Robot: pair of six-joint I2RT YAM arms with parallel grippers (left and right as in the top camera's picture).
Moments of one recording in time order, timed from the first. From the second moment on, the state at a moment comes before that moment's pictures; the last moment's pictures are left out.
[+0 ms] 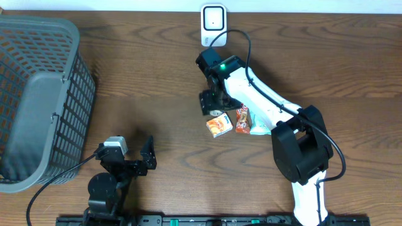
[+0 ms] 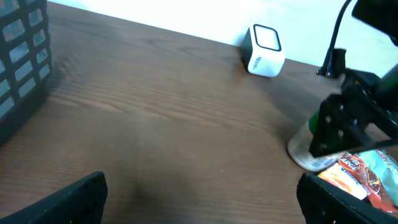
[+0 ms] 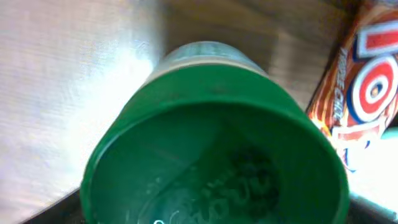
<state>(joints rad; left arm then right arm) -0.13 0.01 0.11 -0.37 0.05 -0.28 0.59 2.14 1.72 -1.10 -0.02 0.35</state>
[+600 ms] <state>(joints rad) -0.13 0.01 0.11 -0.37 0.05 -0.28 0.59 2.14 2.00 -1.25 0.00 0.52</state>
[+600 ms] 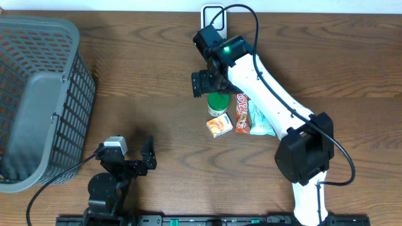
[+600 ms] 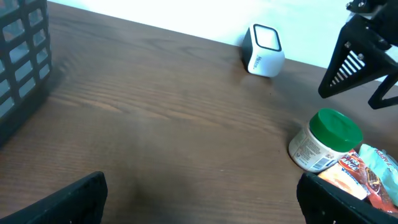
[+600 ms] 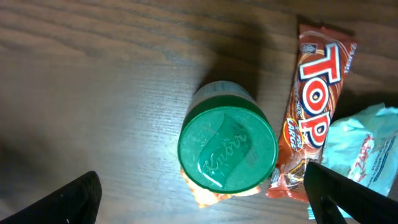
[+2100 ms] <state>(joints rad) -0.13 0.01 0.11 -0.38 0.05 -0.28 0.58 2.35 1.99 -1.22 -0.03 0.62</state>
